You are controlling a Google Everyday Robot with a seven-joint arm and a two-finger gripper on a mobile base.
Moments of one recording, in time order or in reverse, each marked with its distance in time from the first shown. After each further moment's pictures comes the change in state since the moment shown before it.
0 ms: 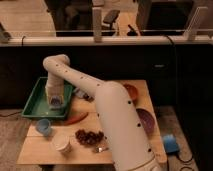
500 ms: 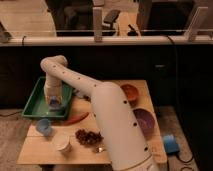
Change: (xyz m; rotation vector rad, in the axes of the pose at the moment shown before) arm 0.001 -0.001 0.006 -0.021 -0.002 -0.003
